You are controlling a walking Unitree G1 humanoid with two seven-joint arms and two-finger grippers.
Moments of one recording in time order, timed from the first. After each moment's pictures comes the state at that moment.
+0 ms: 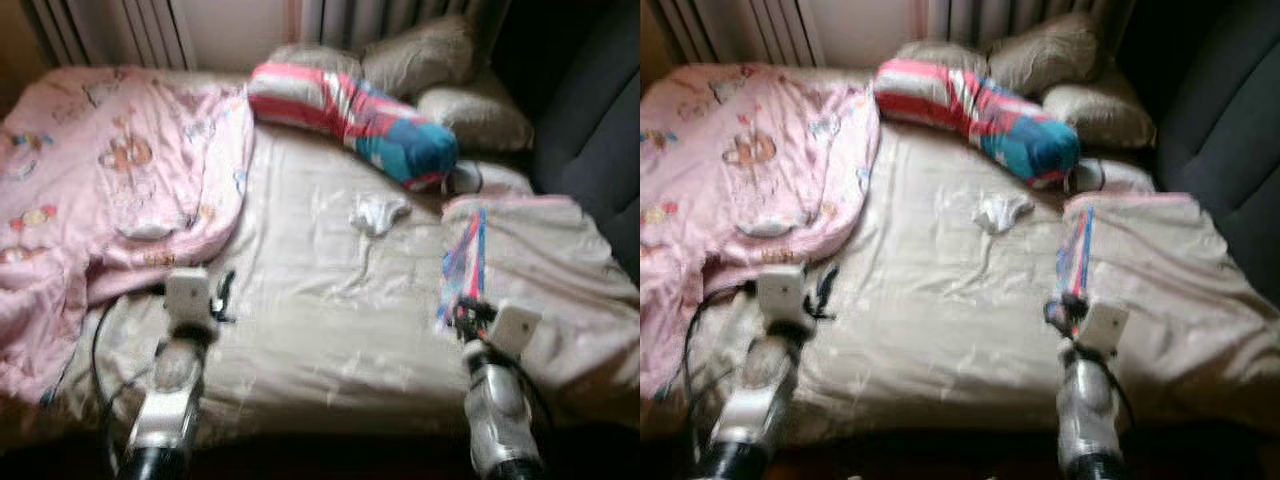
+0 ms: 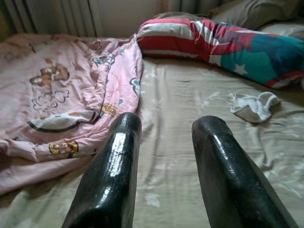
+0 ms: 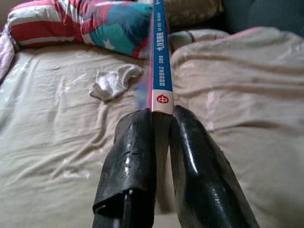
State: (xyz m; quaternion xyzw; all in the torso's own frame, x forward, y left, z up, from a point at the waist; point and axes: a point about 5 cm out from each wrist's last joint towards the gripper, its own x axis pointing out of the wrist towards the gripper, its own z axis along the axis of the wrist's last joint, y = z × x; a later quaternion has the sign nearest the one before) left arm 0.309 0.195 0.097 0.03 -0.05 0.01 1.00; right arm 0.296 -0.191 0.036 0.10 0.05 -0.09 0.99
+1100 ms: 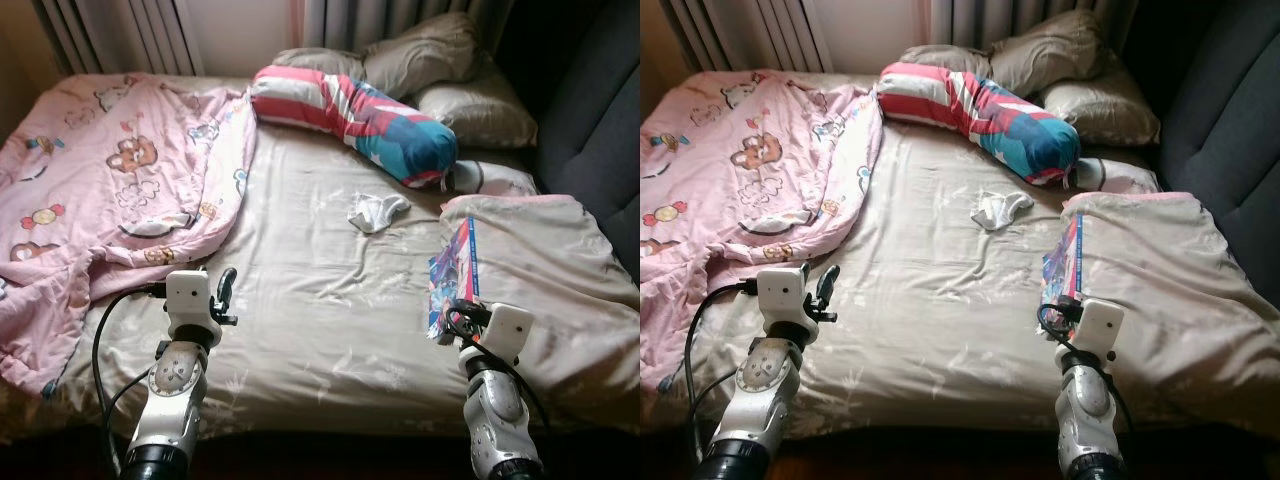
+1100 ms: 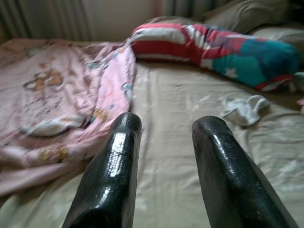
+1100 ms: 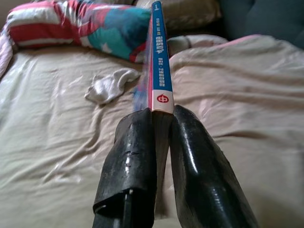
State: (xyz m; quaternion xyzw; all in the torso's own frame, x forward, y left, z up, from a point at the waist) left arm 0.308 0.192 0.095 0.02 -0.04 0.01 1.00; right arm 0.299 -0.190 0.038 0.08 0.05 -0.09 0.99
